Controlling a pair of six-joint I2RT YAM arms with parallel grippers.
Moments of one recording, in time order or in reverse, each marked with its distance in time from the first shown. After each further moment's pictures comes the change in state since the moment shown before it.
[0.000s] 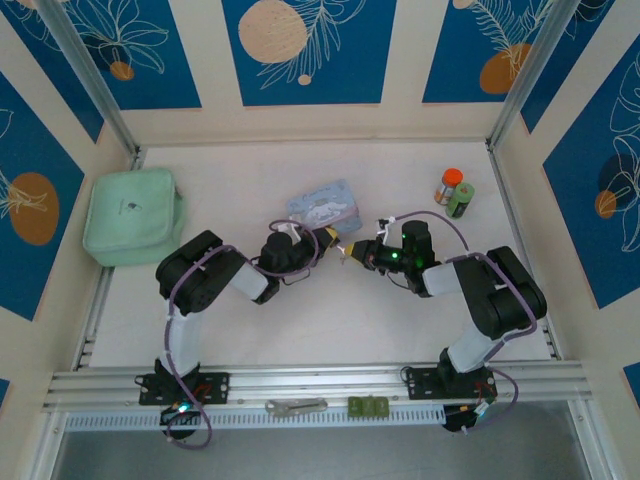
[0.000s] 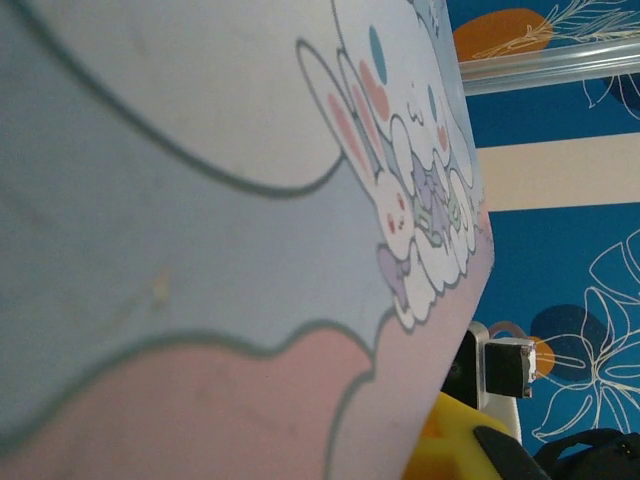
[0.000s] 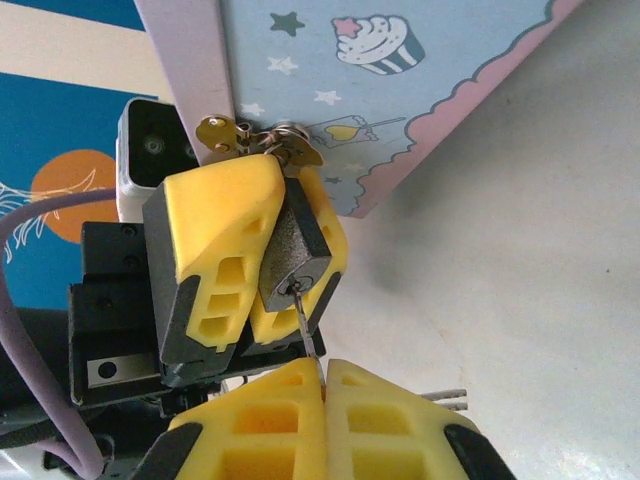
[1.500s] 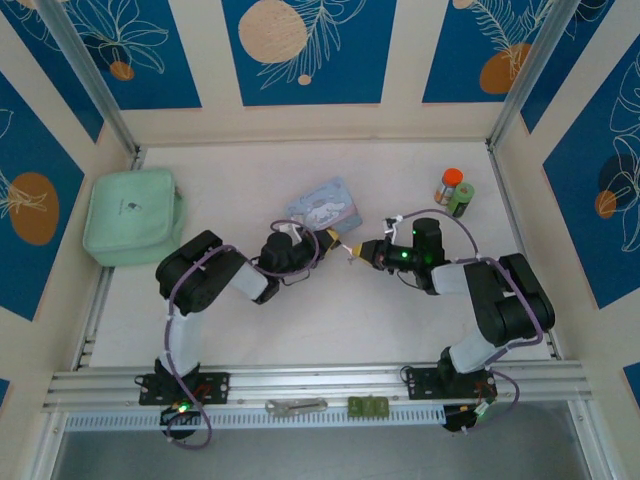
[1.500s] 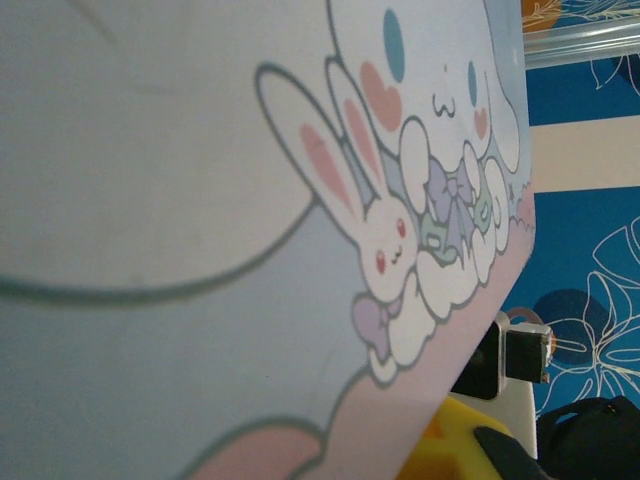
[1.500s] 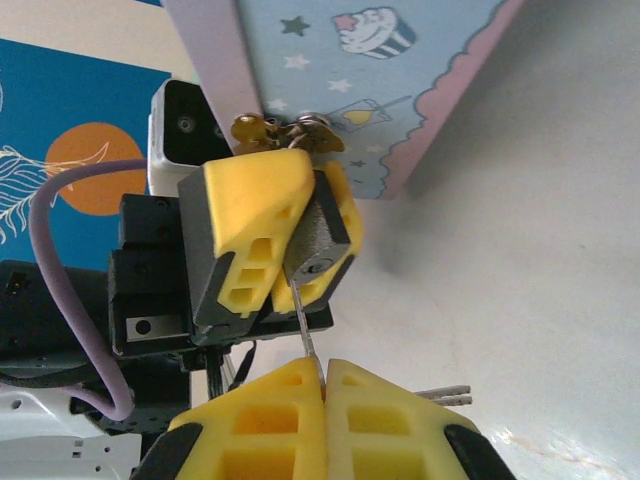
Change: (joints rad) left arm 0.011 0.000 -0.001 -0.007 0.040 0.003; right arm -0.074 -0.063 0.000 -0.114 -0.117 -0.104
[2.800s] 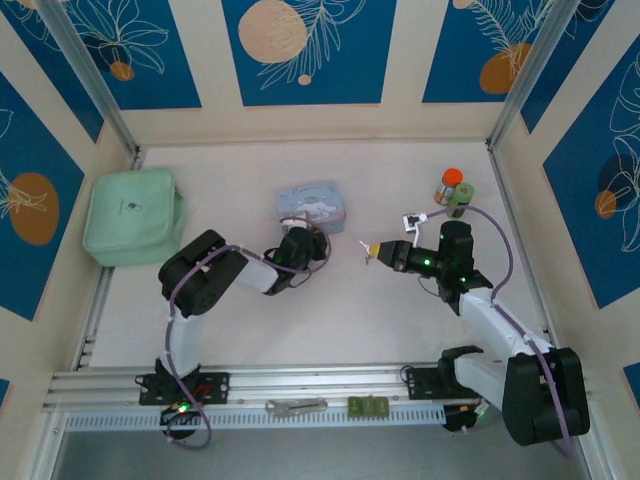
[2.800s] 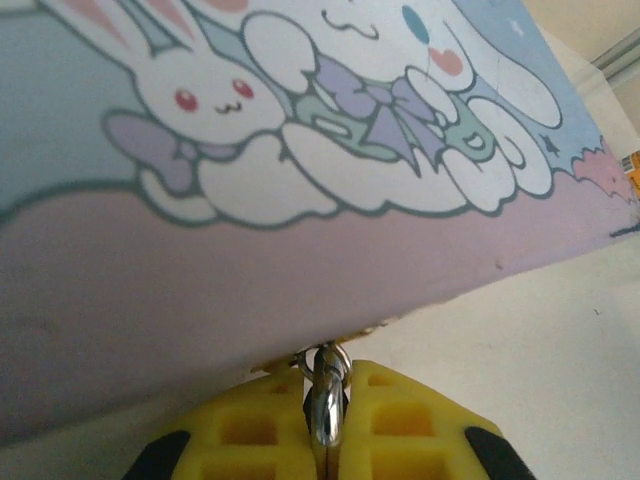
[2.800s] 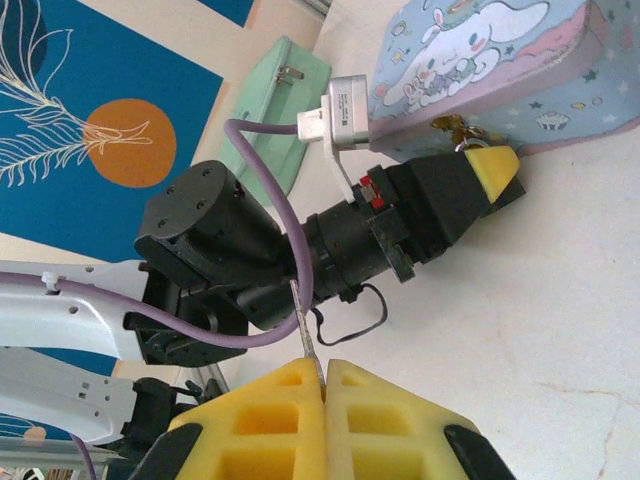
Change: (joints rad) left arm -0.044 0.001 0.136 -0.458 -0.407 0.610; right arm -0.087 -0.541 -0.029 -0.449 -0.003 -0.235
